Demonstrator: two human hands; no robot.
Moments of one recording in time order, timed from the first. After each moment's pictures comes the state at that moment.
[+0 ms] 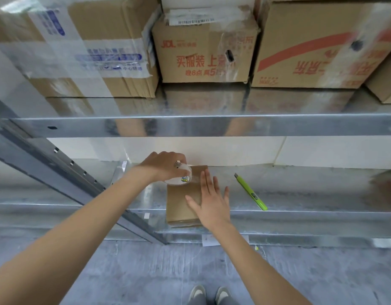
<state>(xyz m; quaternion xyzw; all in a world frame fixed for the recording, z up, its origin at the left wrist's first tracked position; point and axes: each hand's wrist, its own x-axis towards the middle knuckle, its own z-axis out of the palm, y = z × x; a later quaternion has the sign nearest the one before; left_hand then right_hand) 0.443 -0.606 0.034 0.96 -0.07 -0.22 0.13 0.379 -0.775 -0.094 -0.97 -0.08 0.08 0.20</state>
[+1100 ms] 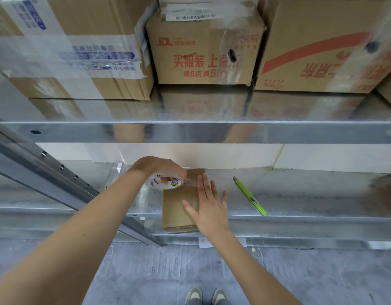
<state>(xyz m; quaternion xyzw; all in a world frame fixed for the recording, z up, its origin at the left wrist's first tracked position) 0.483 -0.614 0.002 0.89 0.09 -0.43 0.13 0.381 -0.776 -0.094 -0.97 -0.09 0.09 0.20</state>
